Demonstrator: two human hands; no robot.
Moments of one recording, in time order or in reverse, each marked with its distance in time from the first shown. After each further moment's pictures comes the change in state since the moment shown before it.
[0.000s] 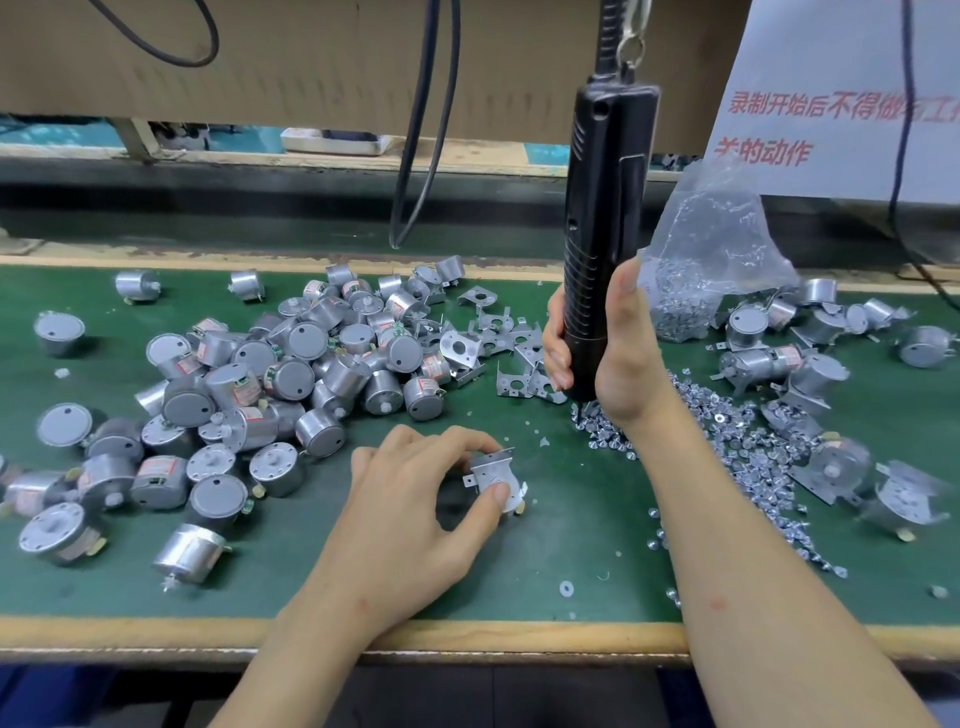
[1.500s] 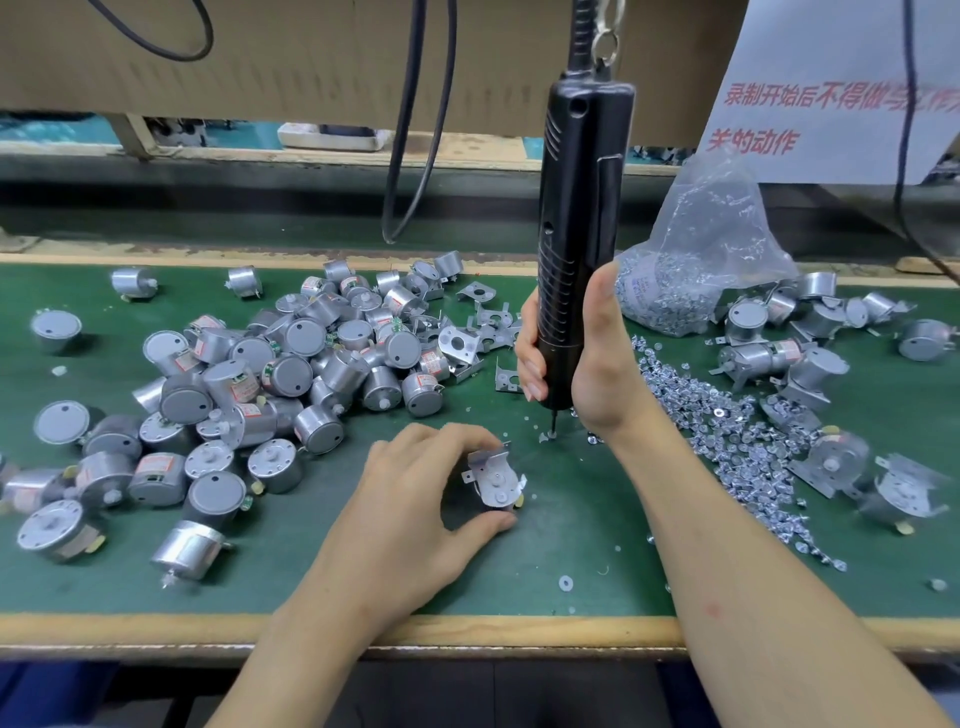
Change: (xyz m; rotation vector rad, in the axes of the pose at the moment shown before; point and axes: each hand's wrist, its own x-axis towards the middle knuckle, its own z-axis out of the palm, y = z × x) left_hand 0.000 -0.002 -0.001 -0.008 -0.013 0.097; right_hand -0.006 0.002 0.018 0.110 -0.082 0.060
